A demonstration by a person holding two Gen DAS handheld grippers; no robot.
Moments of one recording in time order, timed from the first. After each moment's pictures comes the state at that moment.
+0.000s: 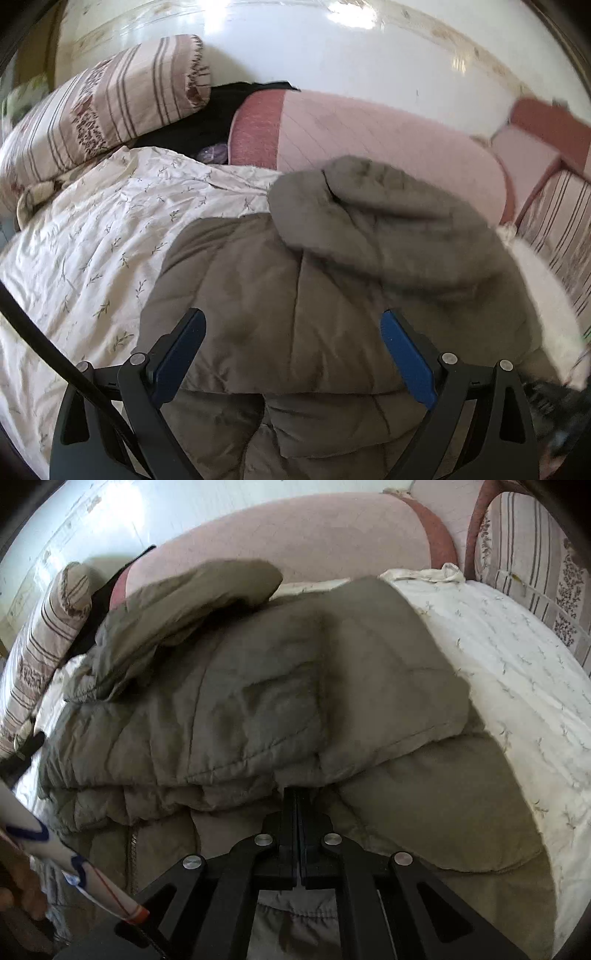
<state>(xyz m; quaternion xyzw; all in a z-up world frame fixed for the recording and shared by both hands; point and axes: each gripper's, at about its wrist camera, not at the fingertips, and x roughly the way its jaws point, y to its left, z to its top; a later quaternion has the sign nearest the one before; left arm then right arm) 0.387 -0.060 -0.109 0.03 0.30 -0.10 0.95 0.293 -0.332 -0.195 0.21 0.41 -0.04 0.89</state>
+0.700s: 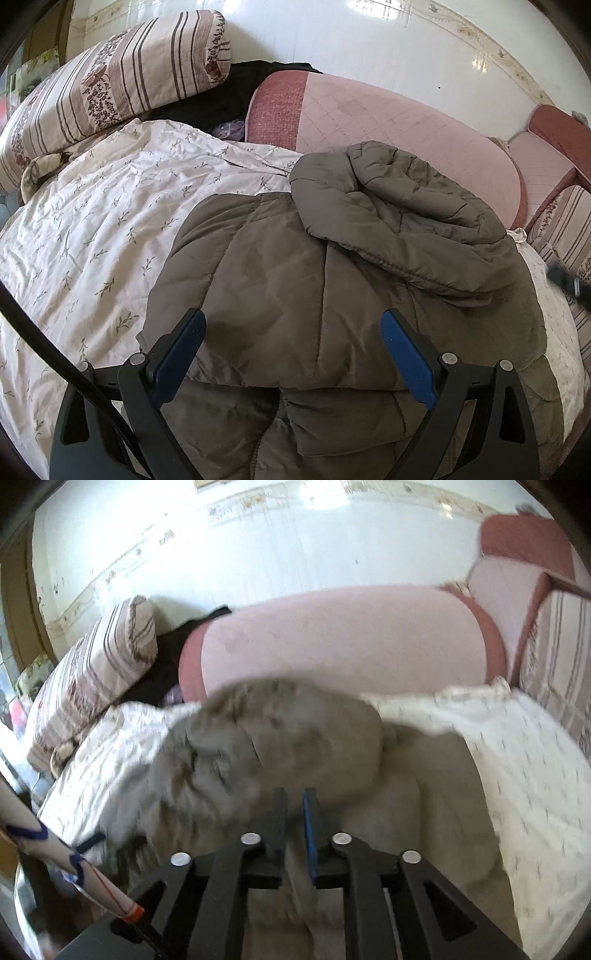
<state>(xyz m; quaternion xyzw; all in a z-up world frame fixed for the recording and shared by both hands) 0.399 -0.039 -0.115 -0.01 0.34 -0.08 0.94 0.336 -0.290 -0.086 0.17 0.28 0.01 0.95</state>
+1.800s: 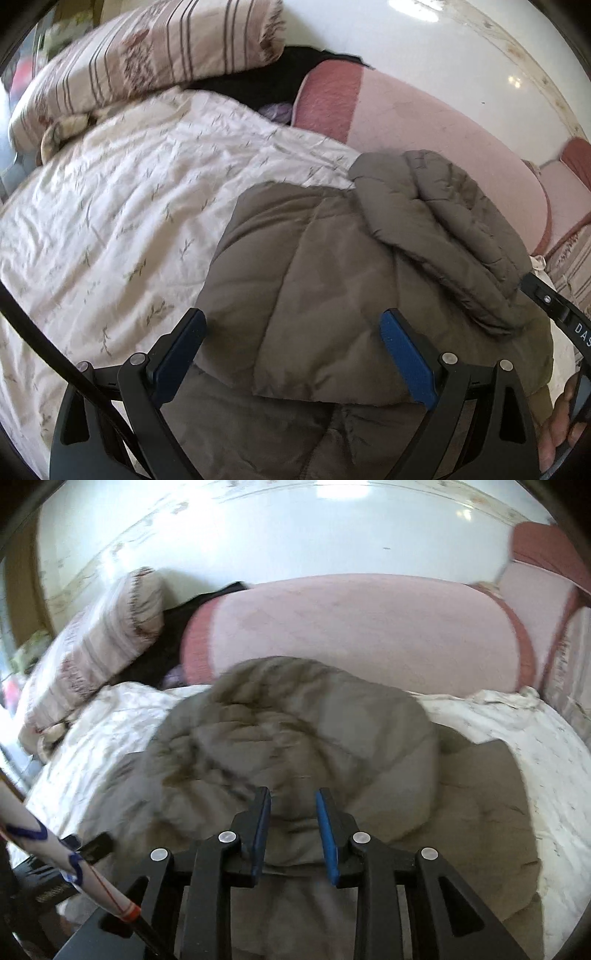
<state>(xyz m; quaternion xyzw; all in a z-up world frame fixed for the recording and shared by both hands) 0.423 0.001 -0.120 -0.06 0.37 -0.04 0.93 0.377 -0.261 -0.117 0.14 0.31 0.01 0.94</state>
